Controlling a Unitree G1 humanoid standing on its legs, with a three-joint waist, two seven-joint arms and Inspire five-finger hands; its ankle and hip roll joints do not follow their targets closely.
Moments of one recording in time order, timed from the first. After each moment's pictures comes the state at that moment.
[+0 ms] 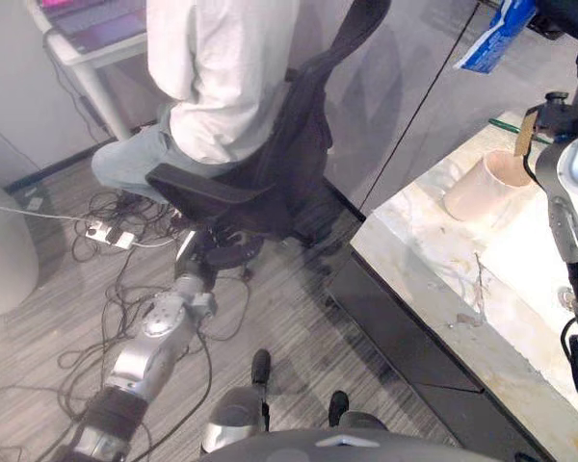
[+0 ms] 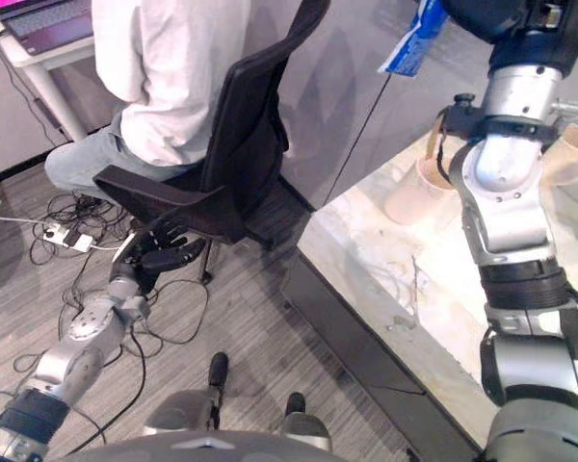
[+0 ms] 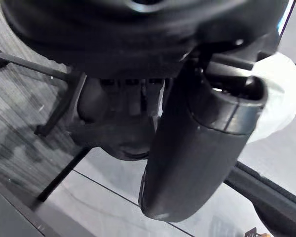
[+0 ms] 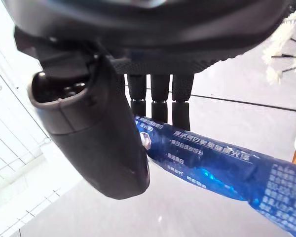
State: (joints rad) left arm -0.03 0.49 -0.26 0.02 -0.66 0.03 0.18; right arm -0.66 -0.87 0.04 -0.04 0.37 -0.25 -0.50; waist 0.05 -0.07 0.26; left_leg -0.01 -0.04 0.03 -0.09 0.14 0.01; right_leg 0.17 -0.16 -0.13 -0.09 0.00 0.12
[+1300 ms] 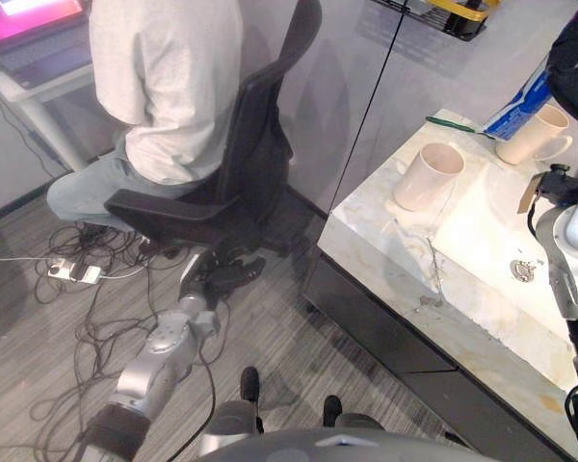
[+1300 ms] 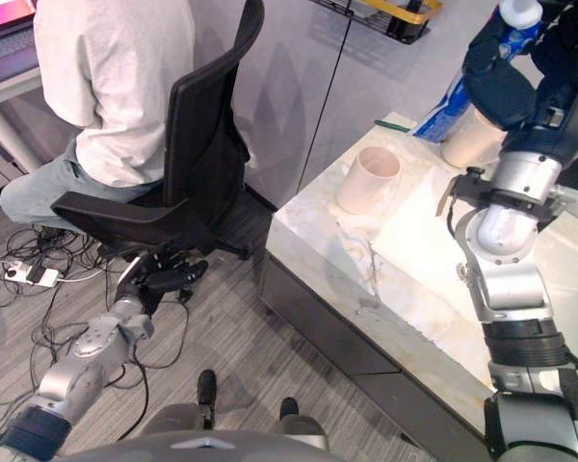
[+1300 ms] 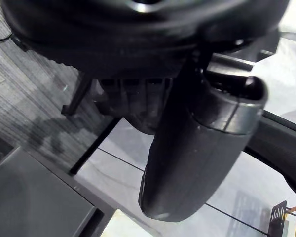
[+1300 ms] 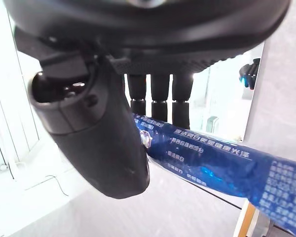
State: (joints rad) left arm 0.05 0.46 -0.26 0.02 -0.65 0.10 0.18; right arm -0.36 -0.82 -0.07 -0.03 0.32 -0.32 -0.60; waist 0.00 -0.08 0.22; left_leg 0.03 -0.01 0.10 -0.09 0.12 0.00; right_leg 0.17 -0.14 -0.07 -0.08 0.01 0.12
